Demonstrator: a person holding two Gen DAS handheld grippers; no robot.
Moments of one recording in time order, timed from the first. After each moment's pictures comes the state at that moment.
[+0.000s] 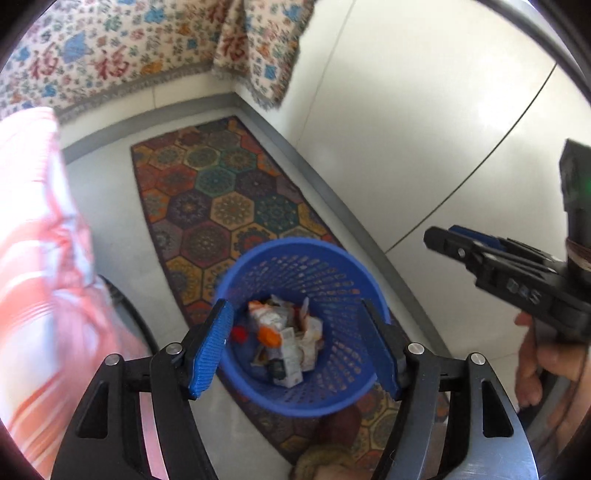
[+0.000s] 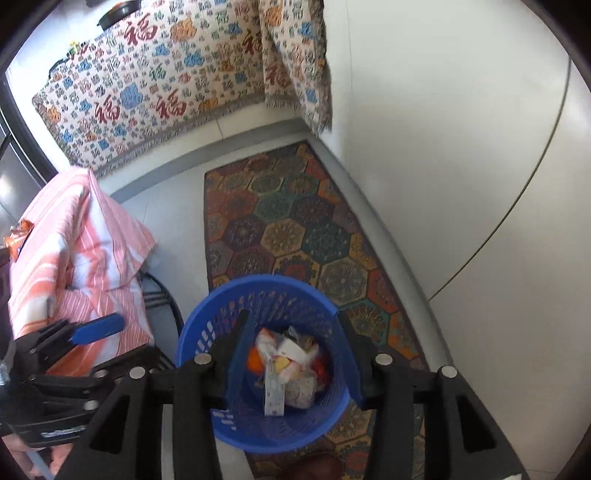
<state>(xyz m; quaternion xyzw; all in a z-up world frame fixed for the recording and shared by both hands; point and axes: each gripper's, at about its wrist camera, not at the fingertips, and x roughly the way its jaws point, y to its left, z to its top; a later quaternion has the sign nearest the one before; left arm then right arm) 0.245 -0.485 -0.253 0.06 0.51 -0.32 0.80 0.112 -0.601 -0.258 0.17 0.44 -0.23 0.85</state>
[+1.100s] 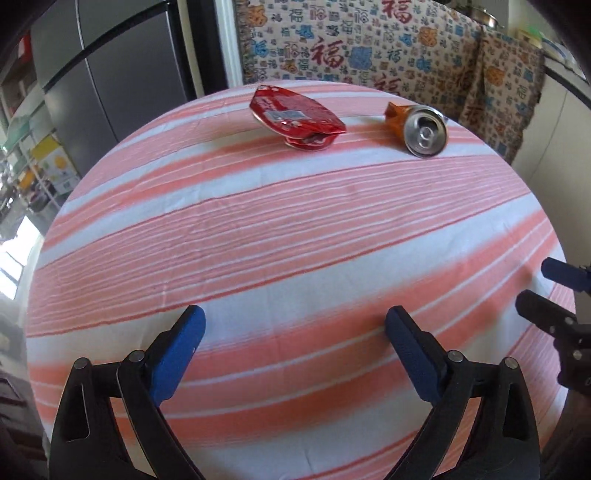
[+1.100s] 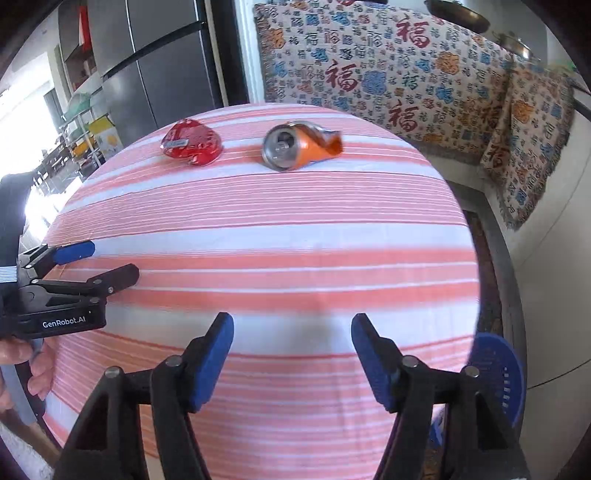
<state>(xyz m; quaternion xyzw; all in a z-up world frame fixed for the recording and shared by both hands) 0.250 -0.051 -0.208 0.04 0.46 -0.01 0.89 0.238 -0.224 -0.198 0.01 0.45 0.01 0.90</state>
